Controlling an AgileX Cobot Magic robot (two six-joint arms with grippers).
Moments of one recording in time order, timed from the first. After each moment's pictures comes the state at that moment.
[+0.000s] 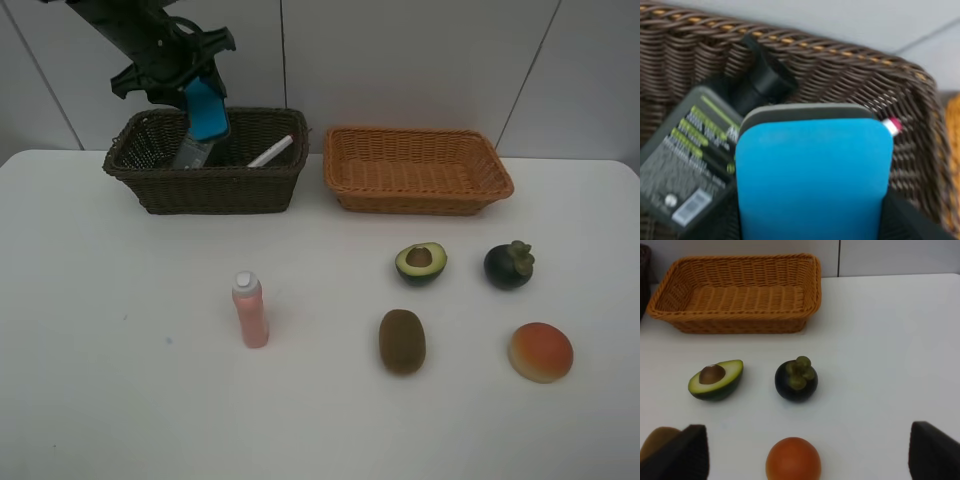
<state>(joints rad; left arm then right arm) -0.22 2.11 -1.73 -0.22 0.55 -0.28 0.01 0.00 -0.52 0.00 1.05 0.02</state>
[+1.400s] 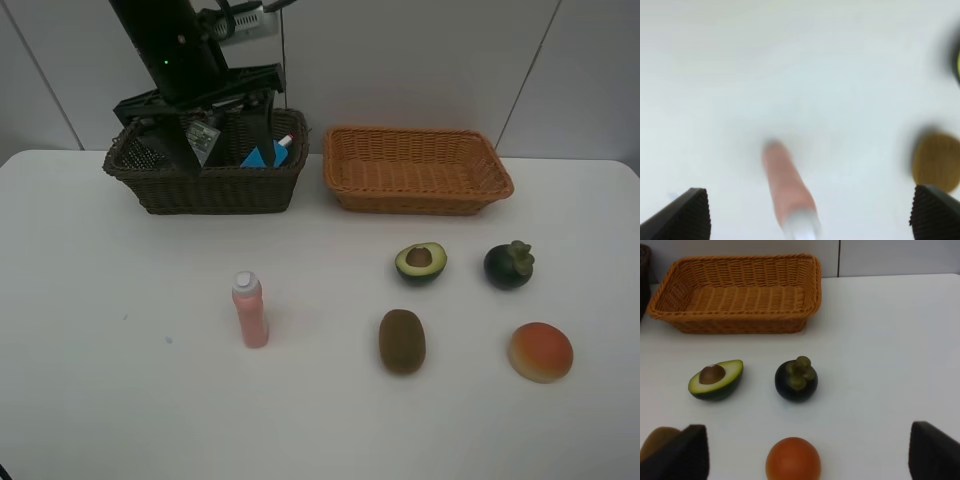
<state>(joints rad) -0.47 1.88 -1.62 -0.24 1.20 -0.36 0.01 0.00 -0.52 0.00 1.05 0.02</state>
